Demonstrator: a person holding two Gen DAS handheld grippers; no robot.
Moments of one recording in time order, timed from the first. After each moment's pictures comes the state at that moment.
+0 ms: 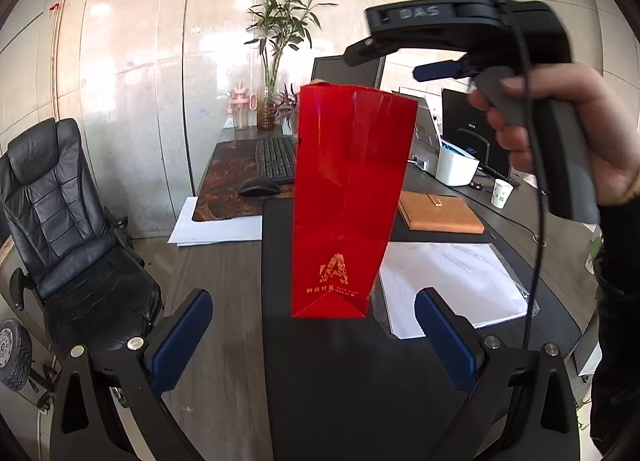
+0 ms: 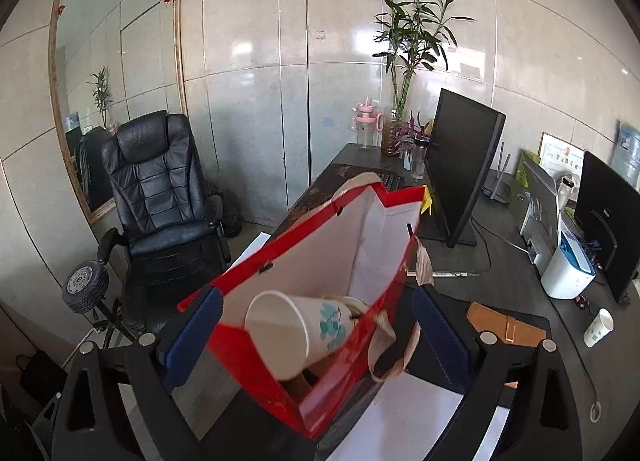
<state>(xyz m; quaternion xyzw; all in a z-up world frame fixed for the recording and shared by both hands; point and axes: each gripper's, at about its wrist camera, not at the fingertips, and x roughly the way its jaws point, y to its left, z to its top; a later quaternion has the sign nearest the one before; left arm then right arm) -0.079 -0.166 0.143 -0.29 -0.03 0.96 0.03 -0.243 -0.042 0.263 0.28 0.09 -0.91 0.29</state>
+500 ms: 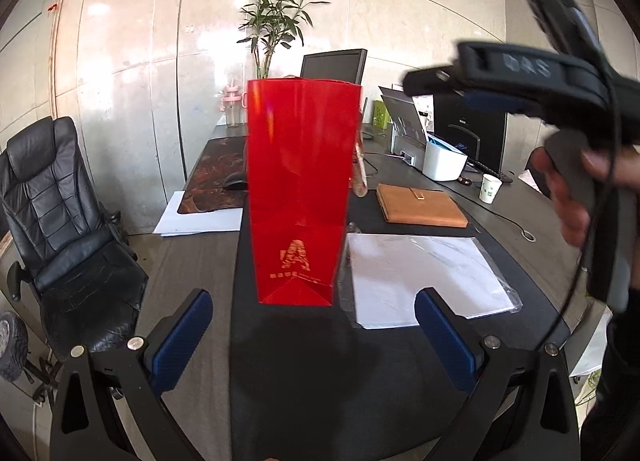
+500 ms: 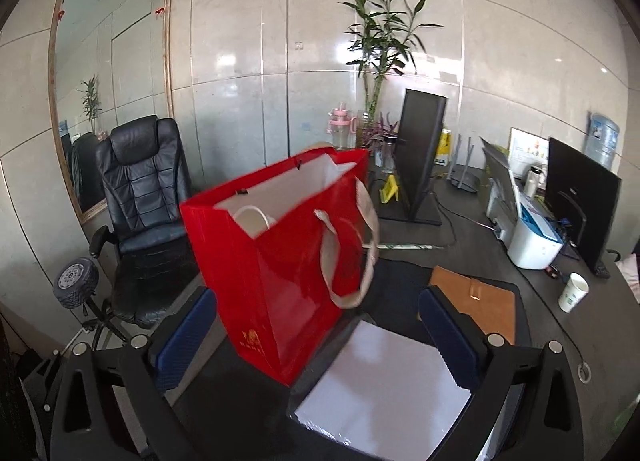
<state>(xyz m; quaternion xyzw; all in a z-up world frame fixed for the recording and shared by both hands) -0.059 -0.117 0.138 -0.29 -0.04 0.96 0.03 -0.165 0.044 0.236 0.26 0.08 -0.93 0.25</state>
